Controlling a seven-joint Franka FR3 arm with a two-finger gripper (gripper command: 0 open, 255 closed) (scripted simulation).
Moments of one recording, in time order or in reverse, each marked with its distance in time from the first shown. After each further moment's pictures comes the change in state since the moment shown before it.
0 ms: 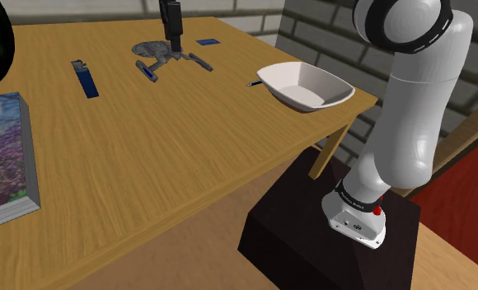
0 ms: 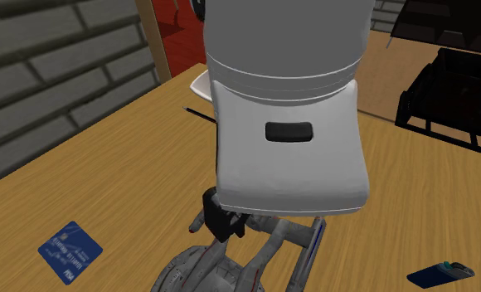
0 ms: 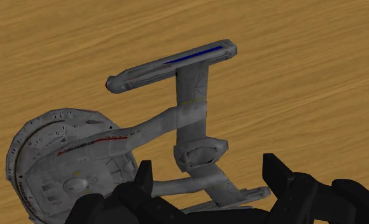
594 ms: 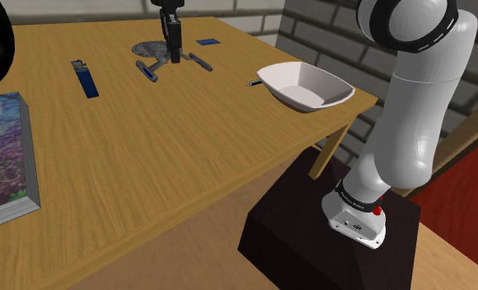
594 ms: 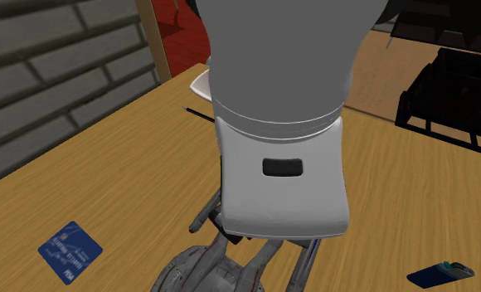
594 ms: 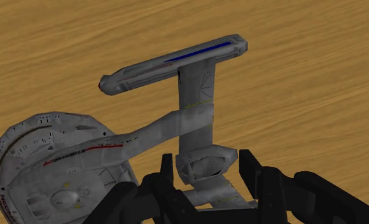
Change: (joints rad) arm -0.005 -0.021 0.000 -0.094 0.004 0.074 -0.004
